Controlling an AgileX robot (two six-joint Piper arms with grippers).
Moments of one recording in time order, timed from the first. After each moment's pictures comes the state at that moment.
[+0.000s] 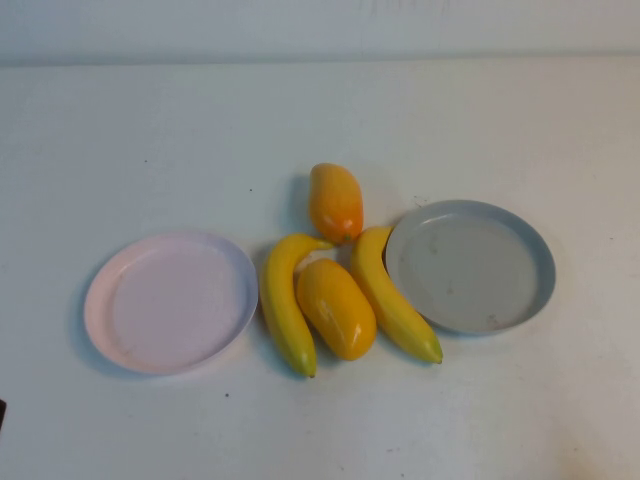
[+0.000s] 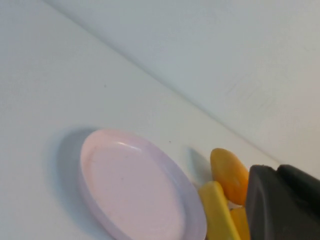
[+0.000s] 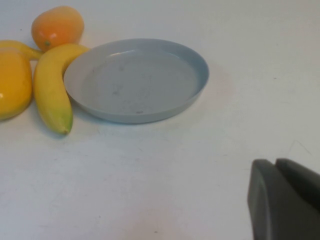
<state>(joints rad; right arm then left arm) 0.14 -0.01 0.02 0.30 0.38 -0.26 -0.07 -0.01 0.01 -0.70 0.16 0.05</state>
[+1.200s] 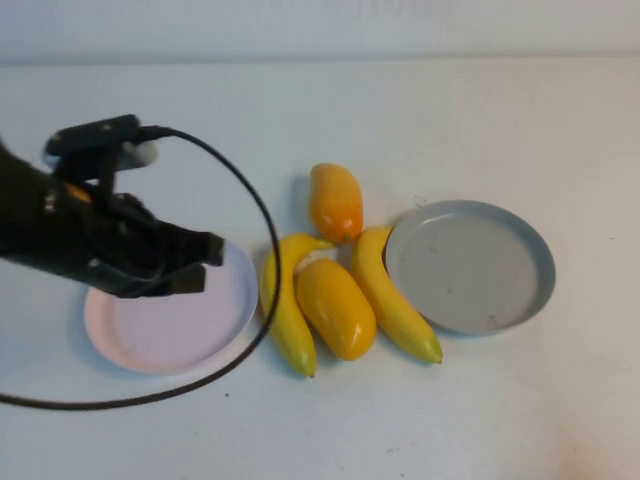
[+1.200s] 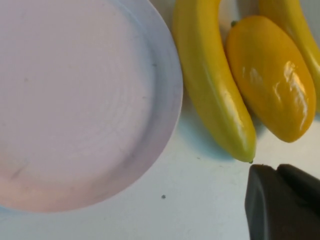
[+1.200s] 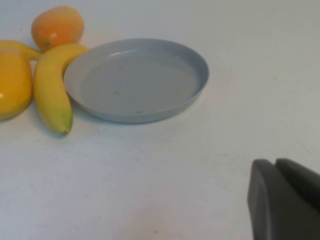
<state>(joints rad) 0.14 -0.01 0.02 0.30 0.38 -0.26 -0.31 1.35 -1.03 -0.39 0.82 0.07</state>
